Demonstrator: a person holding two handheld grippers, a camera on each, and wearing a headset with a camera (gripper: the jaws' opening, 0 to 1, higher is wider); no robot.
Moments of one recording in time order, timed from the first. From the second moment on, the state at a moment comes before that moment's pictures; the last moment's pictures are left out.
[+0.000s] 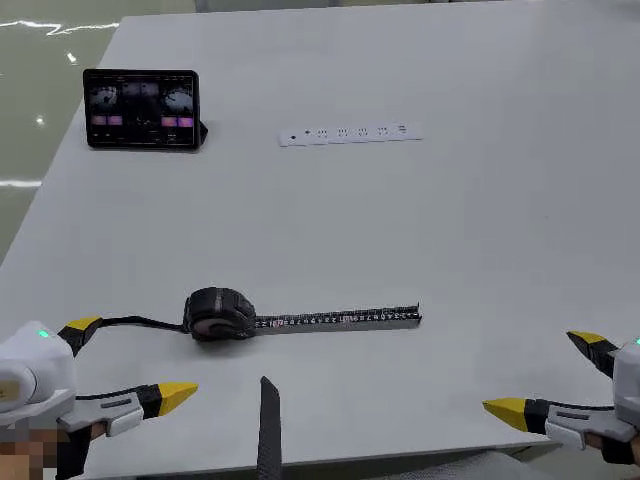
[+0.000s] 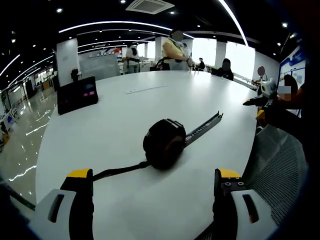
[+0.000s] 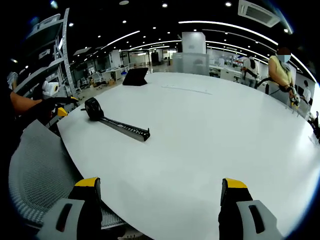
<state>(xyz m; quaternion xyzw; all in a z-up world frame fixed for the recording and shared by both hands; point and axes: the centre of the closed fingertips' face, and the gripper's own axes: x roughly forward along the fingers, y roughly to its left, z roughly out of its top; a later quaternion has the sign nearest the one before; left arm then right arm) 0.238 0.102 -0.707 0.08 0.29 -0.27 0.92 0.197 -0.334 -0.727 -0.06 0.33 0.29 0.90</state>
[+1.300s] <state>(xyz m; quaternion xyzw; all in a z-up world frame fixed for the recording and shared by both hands) 0.290 0.054 -0.697 0.00 0.30 -0.20 0.93 0.283 -0.297 -0.672 -0.18 0.32 0.41 0.83</state>
